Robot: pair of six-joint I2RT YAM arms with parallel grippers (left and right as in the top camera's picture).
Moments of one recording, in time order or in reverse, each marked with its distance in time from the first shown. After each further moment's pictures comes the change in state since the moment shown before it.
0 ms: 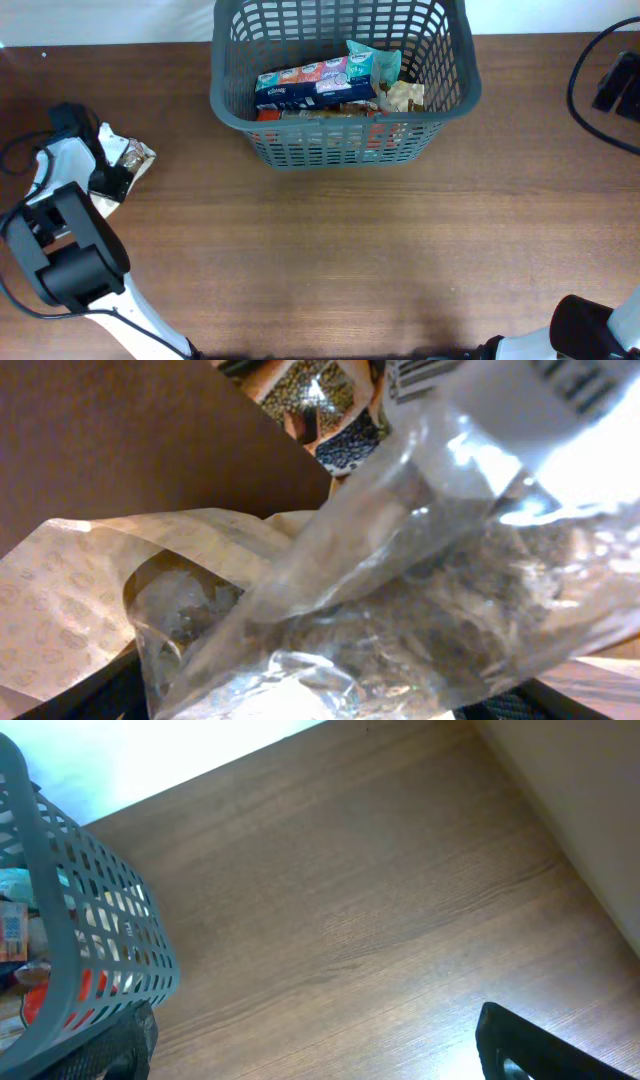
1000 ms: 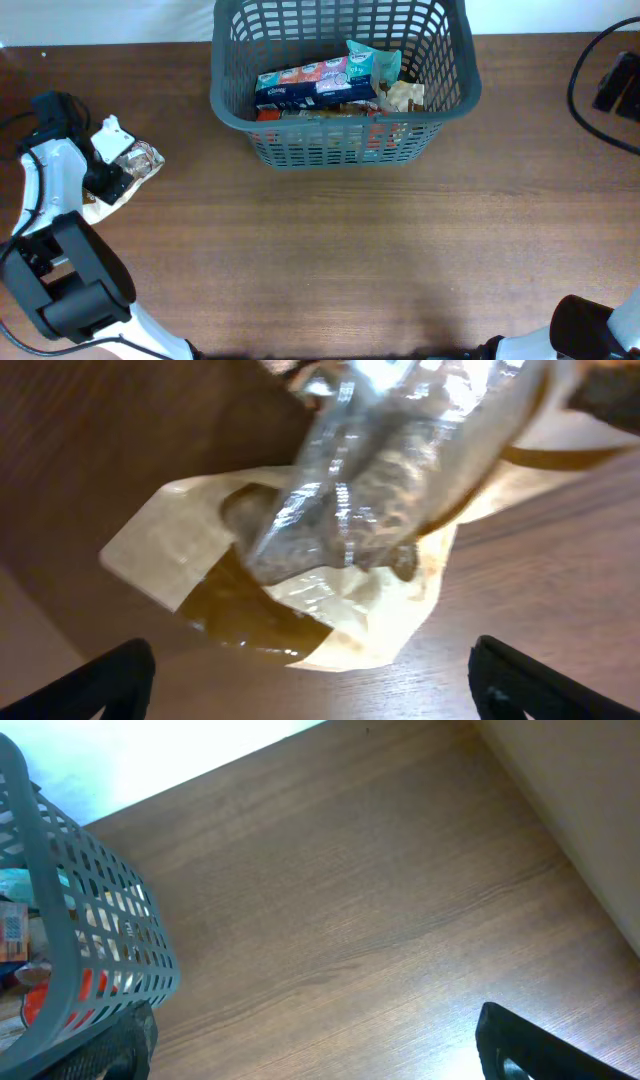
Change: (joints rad) left arm -0.008 -0.192 -0.021 -0.111 0.079 0.282; right arm 0.000 0.000 0.000 0.000 0.000 0.000
